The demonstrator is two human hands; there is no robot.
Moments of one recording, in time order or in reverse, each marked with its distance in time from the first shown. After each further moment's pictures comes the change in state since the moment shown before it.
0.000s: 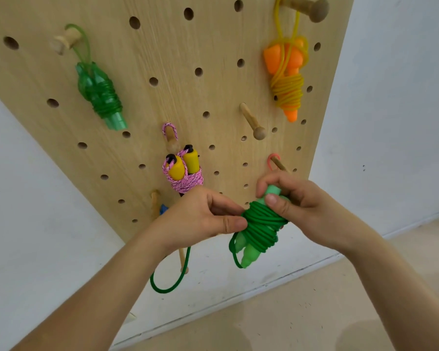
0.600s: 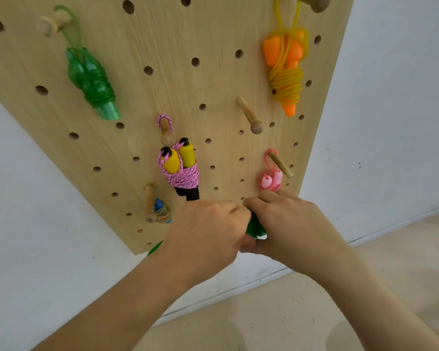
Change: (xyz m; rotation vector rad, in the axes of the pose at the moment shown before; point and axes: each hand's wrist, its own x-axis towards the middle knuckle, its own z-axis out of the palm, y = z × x) left_hand -0.009 -0.010 0.035 1.244 0.310 0.517; right_hand -0.010 -0.008 0.036 -1.147 -0.001 0.028
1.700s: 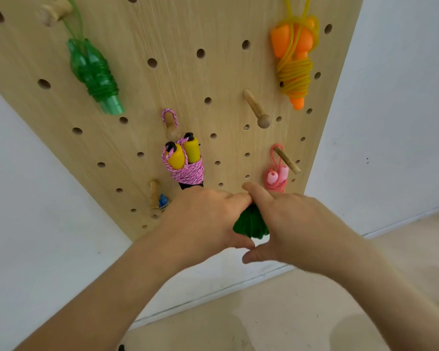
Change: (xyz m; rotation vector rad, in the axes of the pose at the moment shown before) left_hand 0.007 -0.012 -0.016 -0.085 -0.197 -0.058; right_hand 0.005 -0.012 -0.021 -0.024 -0.264 0.051
